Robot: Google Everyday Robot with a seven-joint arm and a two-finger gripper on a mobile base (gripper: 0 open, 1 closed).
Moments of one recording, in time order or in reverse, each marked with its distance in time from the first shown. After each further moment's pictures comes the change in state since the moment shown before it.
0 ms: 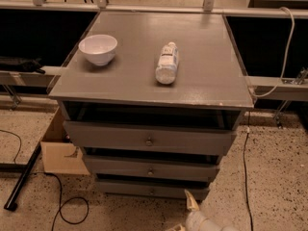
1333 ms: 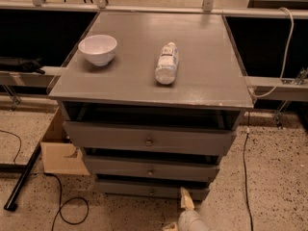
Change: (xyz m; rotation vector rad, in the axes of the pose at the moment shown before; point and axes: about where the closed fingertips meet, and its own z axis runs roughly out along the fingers) arm -0.007 0.001 0.018 0.106 0.156 -0.180
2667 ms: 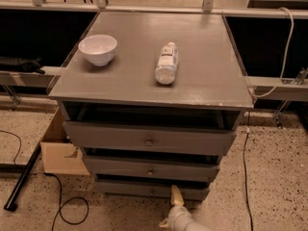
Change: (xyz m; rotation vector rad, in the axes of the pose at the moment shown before) arm 0.023 0.020 0.061 -0.001 0.159 -0.139
